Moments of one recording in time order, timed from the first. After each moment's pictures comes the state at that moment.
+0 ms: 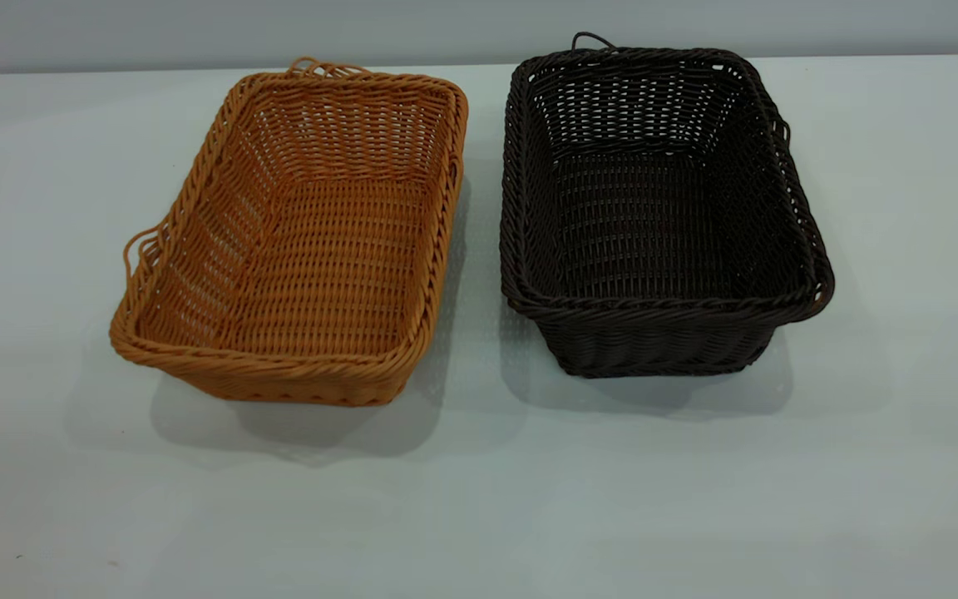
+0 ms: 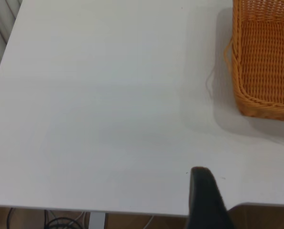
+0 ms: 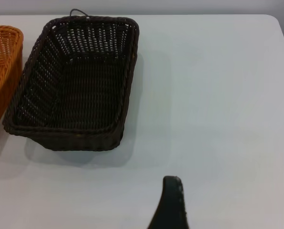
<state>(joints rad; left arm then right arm) -0.04 -0.02 -0.49 0.06 1.12 -0.12 -0.02 -0.02 -0.47 0.12 1.12 -0.09</state>
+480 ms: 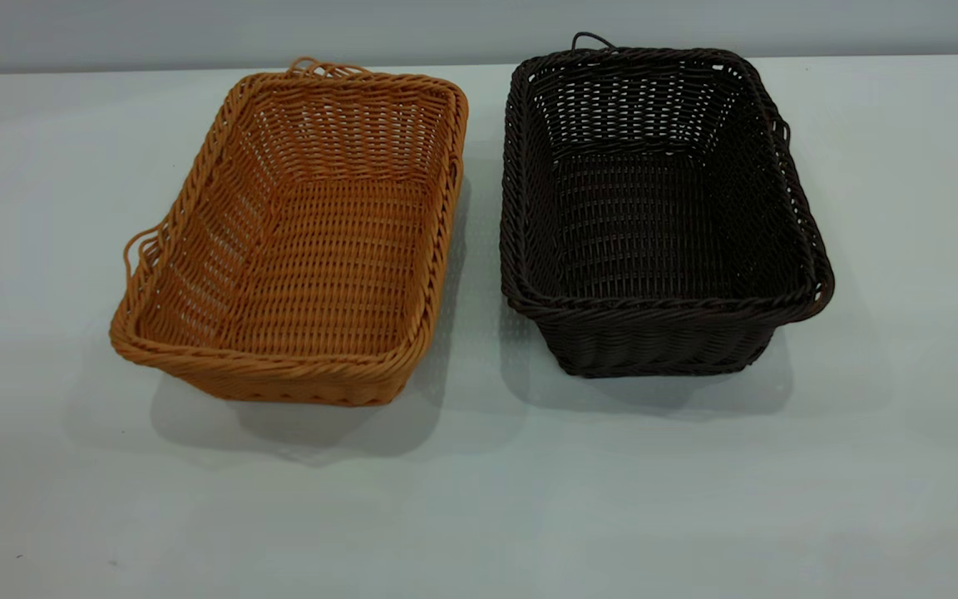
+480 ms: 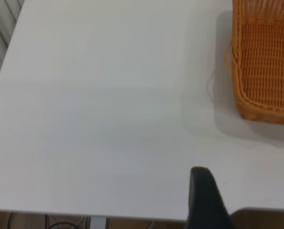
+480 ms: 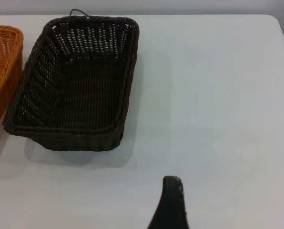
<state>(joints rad) -0.04 -0.02 -0.49 0.07 1.11 -0.12 -0.02 -0.02 -0.47 0.12 1.12 -0.09</state>
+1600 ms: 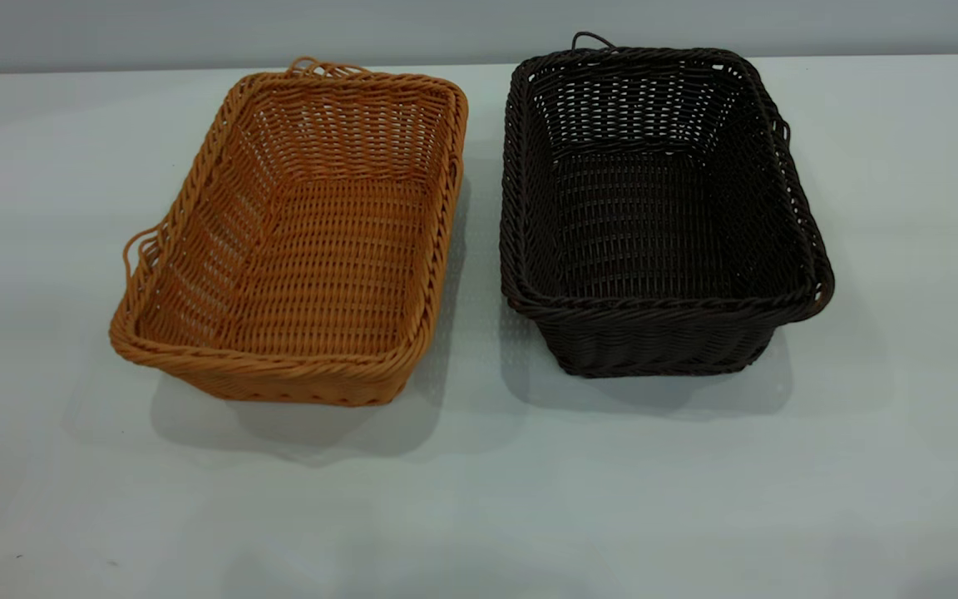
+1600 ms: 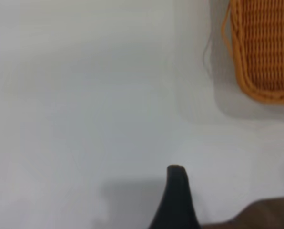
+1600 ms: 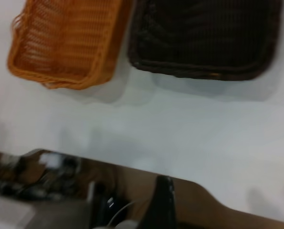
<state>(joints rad) -0.04 0.72 -0.53 0.02 0.67 0.04 -0.02 0.75 -0.47 0.67 0.90 -0.44</state>
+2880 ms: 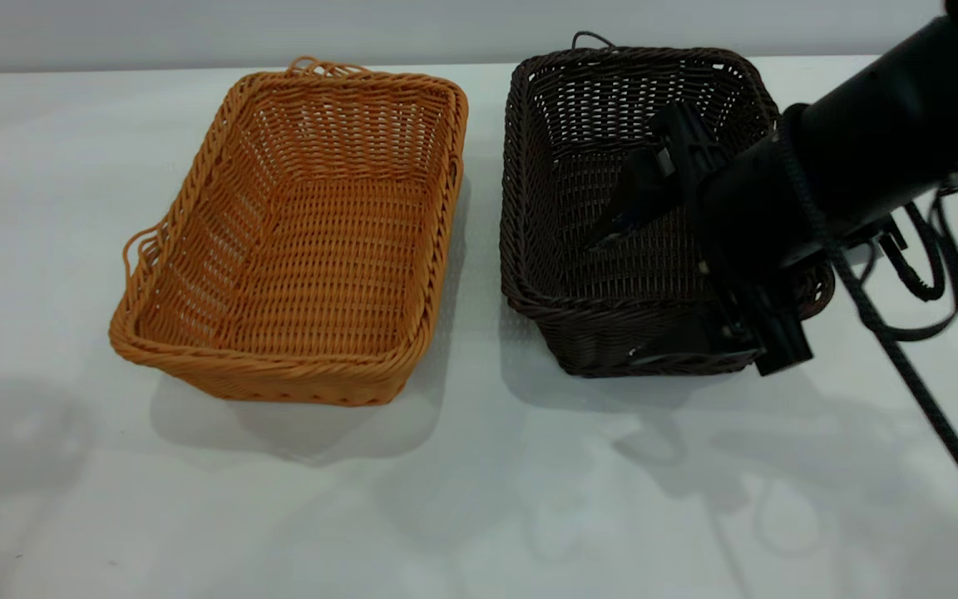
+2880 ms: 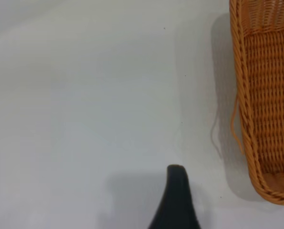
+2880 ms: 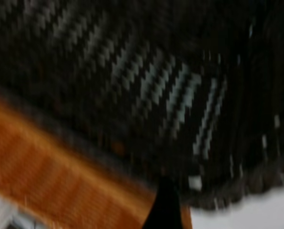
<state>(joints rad) -0.04 1.13 -0.78 0.01 0.48 0.07 0.38 2.05 -0.78 1.78 0.42 -0.17</state>
